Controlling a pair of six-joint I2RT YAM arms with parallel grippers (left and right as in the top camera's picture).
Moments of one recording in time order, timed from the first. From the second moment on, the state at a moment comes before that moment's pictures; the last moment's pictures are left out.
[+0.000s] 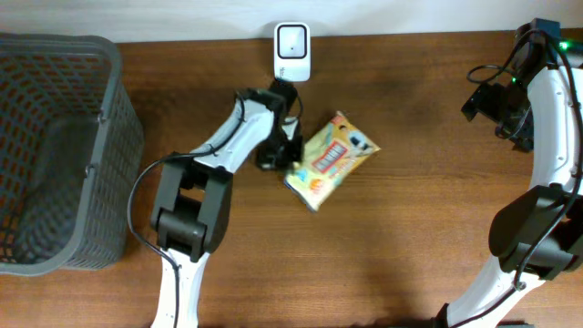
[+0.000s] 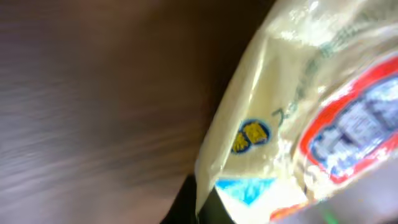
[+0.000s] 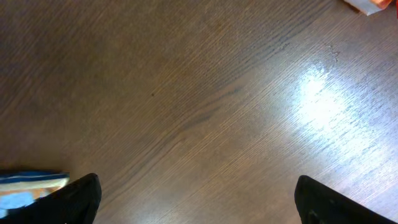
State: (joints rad) left arm -0.43 2.29 1.83 -1.12 0.31 -0.31; right arm -0.27 2.00 1.99 -1.44 0.11 0.50
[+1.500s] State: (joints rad) left arm -0.52 2.45 2.36 -1.12 0.00 -0.37; right arm -0.27 2.00 1.99 -1.44 0.11 0.50
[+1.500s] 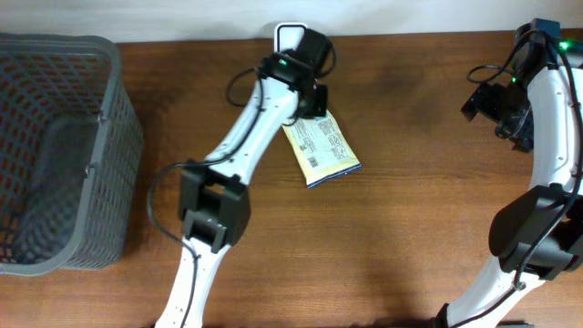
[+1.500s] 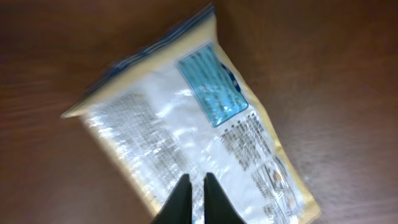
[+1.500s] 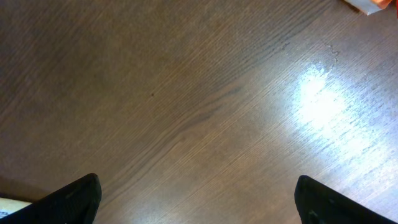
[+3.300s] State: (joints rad) left arm -0.31 2.26 1.76 -0.96 0.15 -0.30; right arm -0.27 2.00 1.99 -1.44 0.11 0.50
